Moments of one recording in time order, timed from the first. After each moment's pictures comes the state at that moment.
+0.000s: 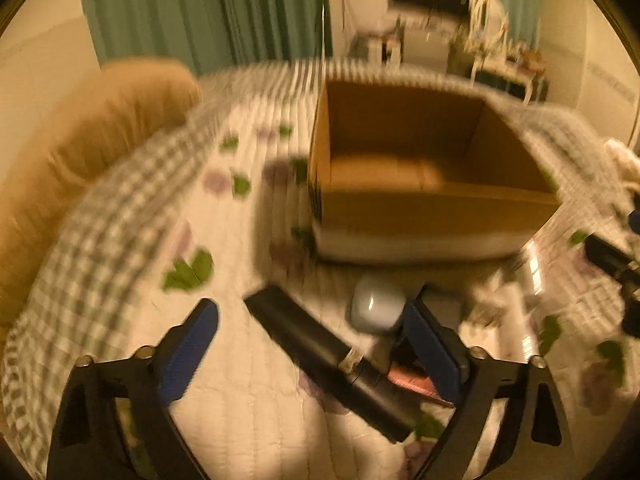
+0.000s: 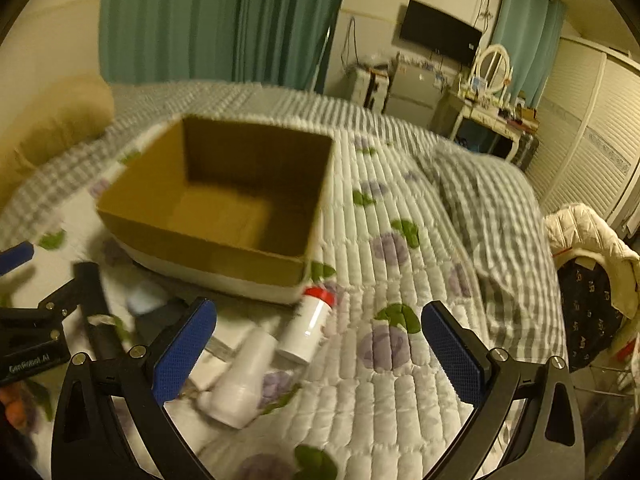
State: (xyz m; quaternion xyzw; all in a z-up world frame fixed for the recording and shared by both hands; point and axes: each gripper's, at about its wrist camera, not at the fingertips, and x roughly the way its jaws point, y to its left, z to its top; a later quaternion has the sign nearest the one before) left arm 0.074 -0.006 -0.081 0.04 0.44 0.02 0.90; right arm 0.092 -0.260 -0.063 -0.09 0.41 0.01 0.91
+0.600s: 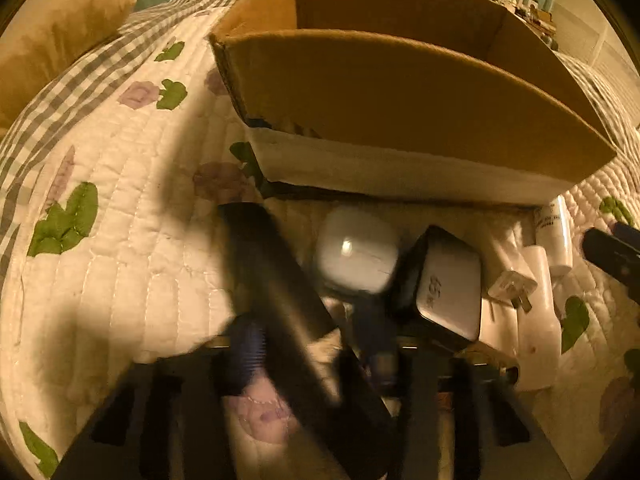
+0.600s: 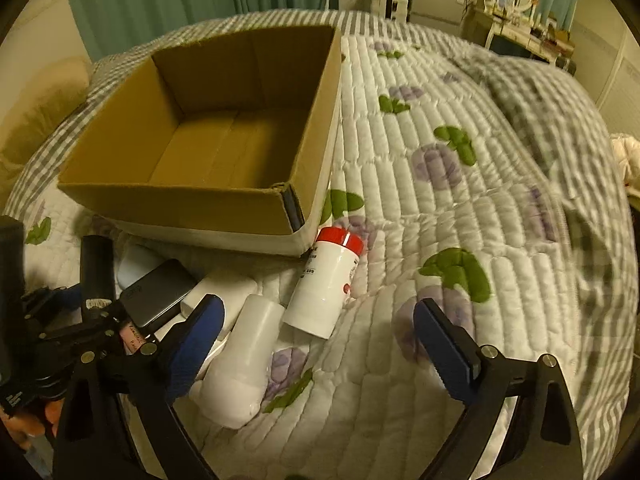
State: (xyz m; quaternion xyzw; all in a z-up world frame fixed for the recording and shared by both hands) left arm 0.106 -0.024 -0.144 0.01 0.55 0.00 0.83; right arm 0.143 -0.280 -0.118 -0.01 0.53 0.06 0.85
